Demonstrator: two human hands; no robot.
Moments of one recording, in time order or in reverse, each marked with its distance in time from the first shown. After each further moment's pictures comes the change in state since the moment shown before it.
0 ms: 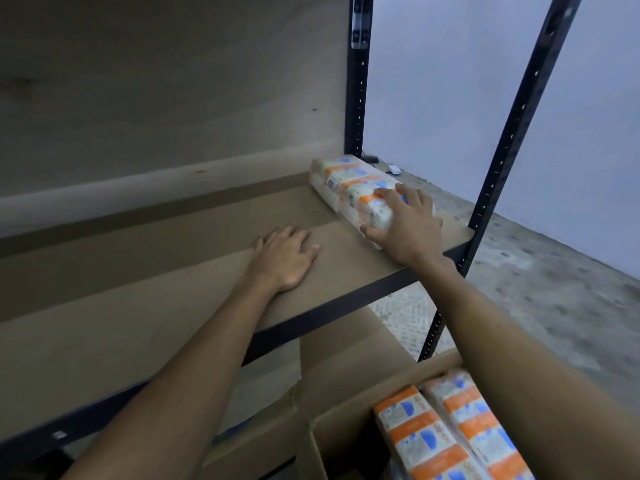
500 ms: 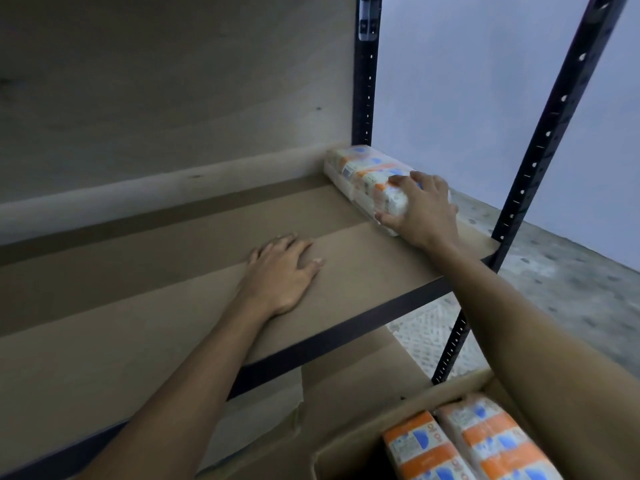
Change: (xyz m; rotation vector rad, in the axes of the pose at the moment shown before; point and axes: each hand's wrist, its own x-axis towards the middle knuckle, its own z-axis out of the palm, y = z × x) left_hand 0.007 -0.005 0.008 0.009 0.070 -0.002; right_hand 0.063 0.026 0.019 0.023 -0.008 -0.005
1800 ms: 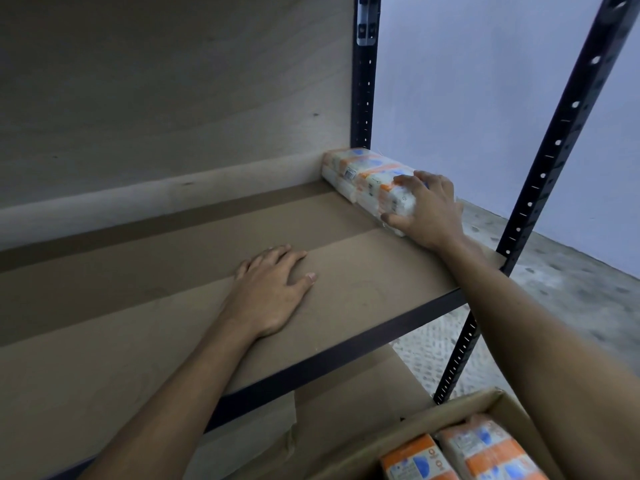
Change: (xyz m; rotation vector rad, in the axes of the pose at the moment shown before) left_hand 0.000 0.000 -0.001 -0.026 -0.013 -0.006; right_hand 0.036 0.028 0.012 0.069 0.035 -0.041
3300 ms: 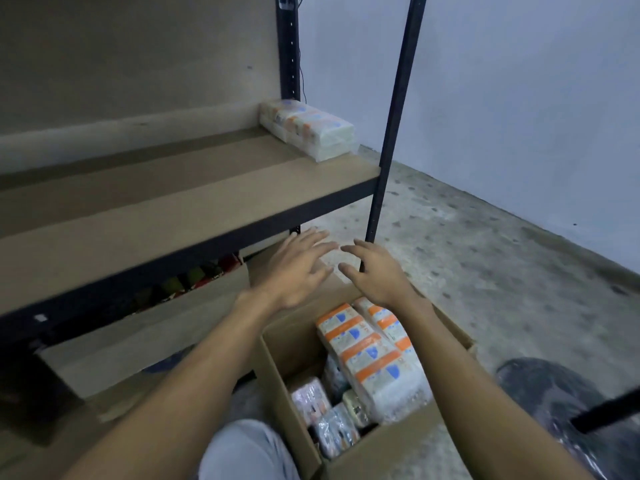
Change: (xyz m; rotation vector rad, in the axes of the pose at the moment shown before) left_hand -0.155 0.098 0.051 -0.174 -0.083 0.472; right_hand -0.304 -0.014 -0.075 0.010 -0.332 0.082
